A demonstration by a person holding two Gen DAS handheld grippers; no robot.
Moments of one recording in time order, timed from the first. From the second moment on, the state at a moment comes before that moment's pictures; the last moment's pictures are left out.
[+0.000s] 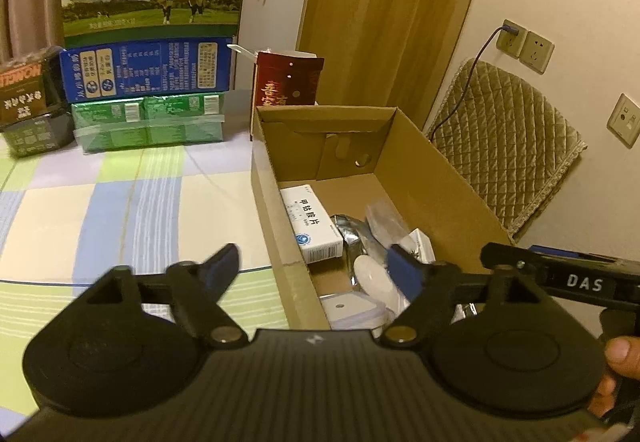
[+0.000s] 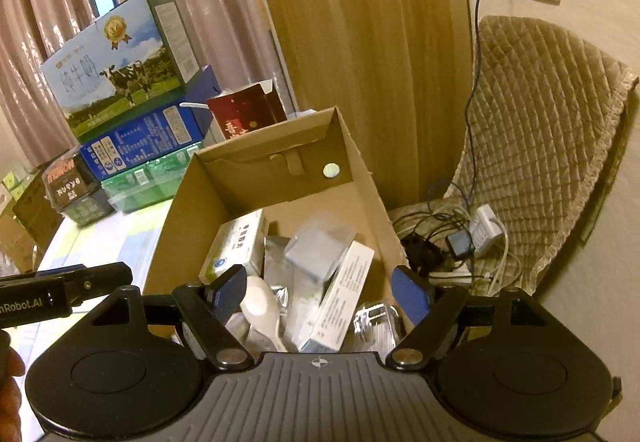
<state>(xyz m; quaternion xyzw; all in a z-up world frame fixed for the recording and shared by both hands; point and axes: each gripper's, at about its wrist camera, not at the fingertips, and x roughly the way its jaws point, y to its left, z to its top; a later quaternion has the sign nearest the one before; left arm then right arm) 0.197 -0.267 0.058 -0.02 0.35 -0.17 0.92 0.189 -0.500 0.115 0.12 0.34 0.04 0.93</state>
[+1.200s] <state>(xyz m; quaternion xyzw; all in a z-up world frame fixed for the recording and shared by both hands) 0.055 -0.236 0.111 -0.01 0.32 -0.11 0.94 0.046 -0.460 0.167 0.06 0.32 0.05 0.94</state>
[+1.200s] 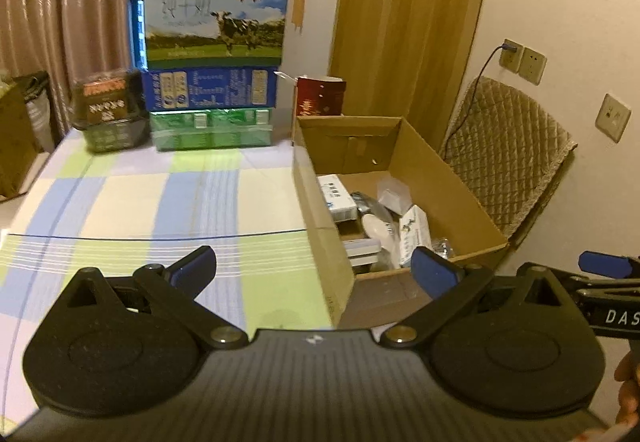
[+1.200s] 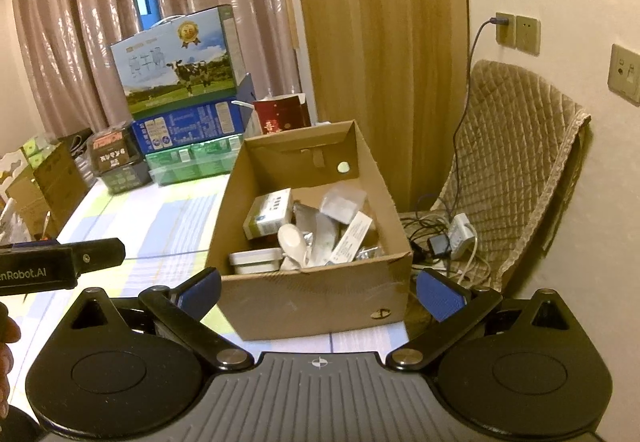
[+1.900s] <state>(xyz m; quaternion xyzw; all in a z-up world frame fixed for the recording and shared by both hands) 0.036 -0.225 0.111 -0.03 0.33 -0.10 0.94 0.026 -0.449 0.174 0.03 0.32 0.05 0.95</state>
